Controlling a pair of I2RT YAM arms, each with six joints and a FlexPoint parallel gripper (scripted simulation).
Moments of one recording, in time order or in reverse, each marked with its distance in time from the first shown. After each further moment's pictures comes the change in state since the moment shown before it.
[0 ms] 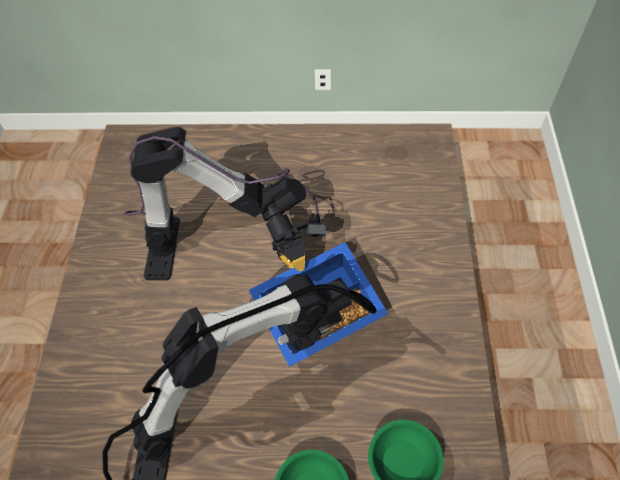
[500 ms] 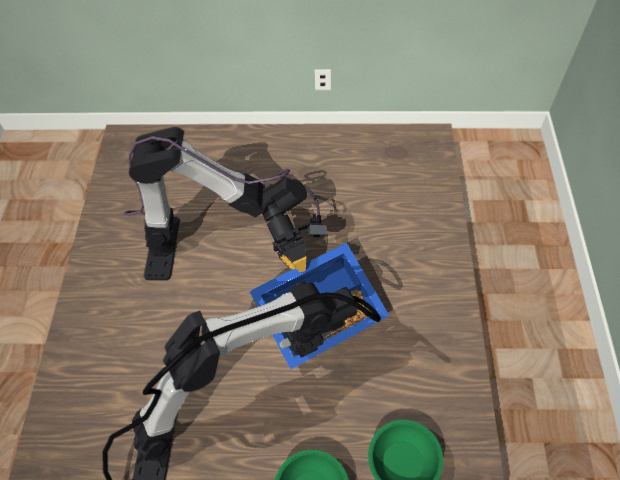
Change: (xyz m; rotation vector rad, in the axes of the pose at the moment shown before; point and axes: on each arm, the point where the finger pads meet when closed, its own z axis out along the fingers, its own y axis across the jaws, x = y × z) left arm 0.001 -0.012 0.004 0.000 0.001 0.000; right arm 0.001 -0.009 -0.003 -0.059 -0.001 -0.004
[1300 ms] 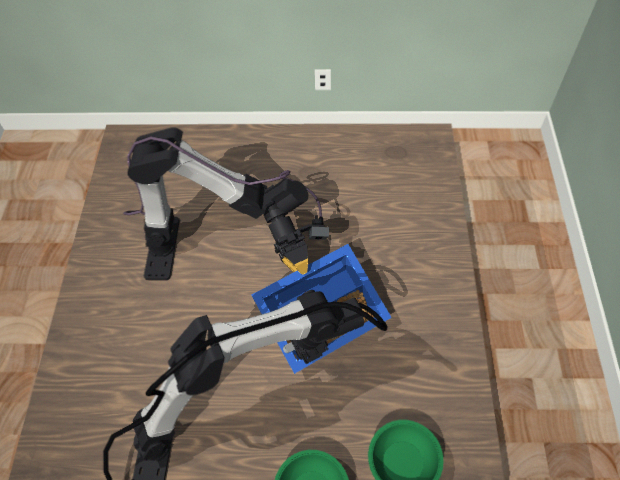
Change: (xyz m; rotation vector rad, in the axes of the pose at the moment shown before) left arm 0.002 -0.015 0.007 0.002 0.006 0.005; right arm -0.002 -0.012 -0.003 -0.063 0.004 -0.010
